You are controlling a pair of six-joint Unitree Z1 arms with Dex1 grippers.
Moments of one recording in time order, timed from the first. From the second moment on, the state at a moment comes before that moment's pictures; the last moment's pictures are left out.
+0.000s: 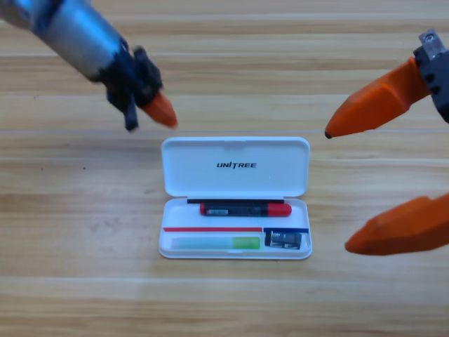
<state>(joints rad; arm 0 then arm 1) -0.42 2.04 -1.49 0.59 -0.37 0.82 1.00 1.39 -1.31 0.69 0.39 -0.40</state>
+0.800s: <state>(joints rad) -0.42 2.28 -1.75 0.90 -0.60 0.90 1.00 1.43 -1.30 0.69 0.39 -0.40</state>
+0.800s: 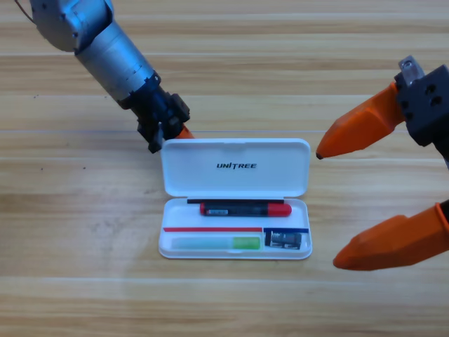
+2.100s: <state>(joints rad) -0.54 2.10 -1.40 0.64 -0.48 0.83 1.00 1.43 -1.30 0.69 0.39 -0.39</state>
